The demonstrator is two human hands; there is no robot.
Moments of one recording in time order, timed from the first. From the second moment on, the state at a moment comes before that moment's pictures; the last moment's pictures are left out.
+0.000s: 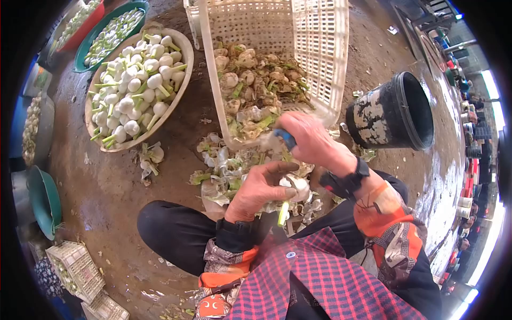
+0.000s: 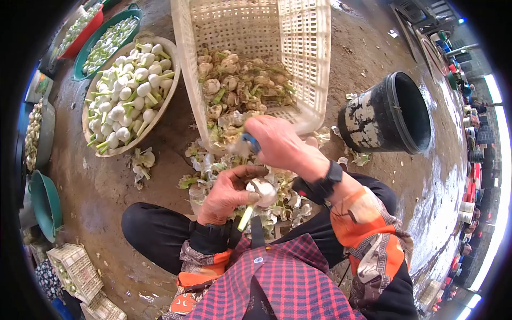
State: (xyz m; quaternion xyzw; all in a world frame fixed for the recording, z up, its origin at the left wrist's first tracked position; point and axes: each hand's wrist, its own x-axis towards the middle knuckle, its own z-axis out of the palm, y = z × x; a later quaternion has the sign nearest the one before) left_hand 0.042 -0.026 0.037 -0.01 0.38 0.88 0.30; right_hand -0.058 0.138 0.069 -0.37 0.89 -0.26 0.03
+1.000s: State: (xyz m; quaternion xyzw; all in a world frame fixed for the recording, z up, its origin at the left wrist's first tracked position) left_hand 0.043 0.000 0.030 -0.13 0.59 0.80 0.00; right_hand 0.011 0.136 0.056 -0.03 0.69 -0.72 0.05
